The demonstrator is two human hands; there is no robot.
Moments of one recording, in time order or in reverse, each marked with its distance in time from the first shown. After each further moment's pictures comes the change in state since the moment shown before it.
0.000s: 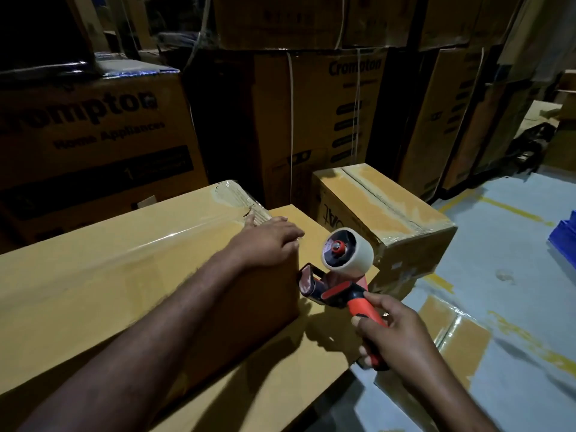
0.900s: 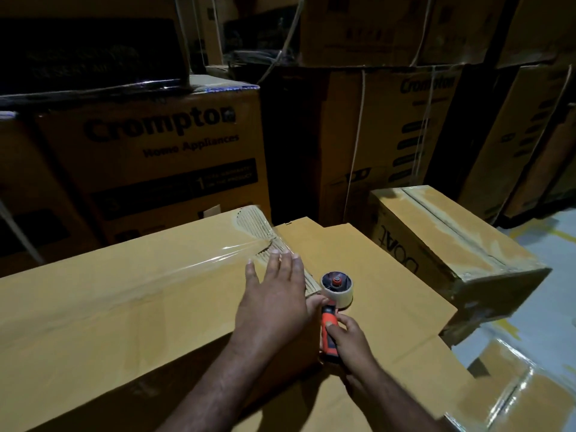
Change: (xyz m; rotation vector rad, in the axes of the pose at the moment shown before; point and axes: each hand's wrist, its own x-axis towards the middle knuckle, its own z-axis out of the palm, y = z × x) left_hand -0.097 -0.056 0.019 0.170 0.051 -0.401; right_hand 0.120 0.050 0.197 0.170 -0.121 0.209
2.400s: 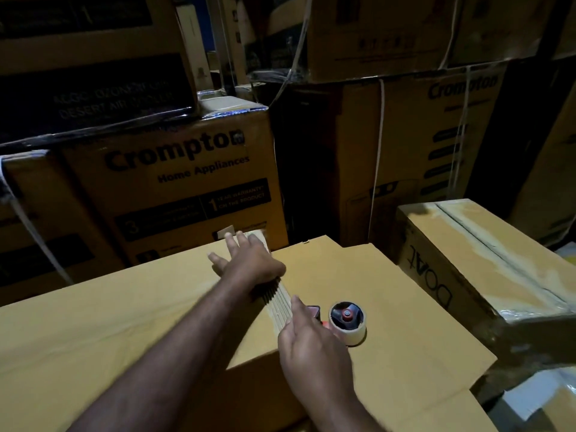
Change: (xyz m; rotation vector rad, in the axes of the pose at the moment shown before) left_hand 0.140 -0.053 -0.010 -0.305 0.022 -0.588; right_hand -0.079 -0.123 0.035 -0.903 -0.020 -0.735
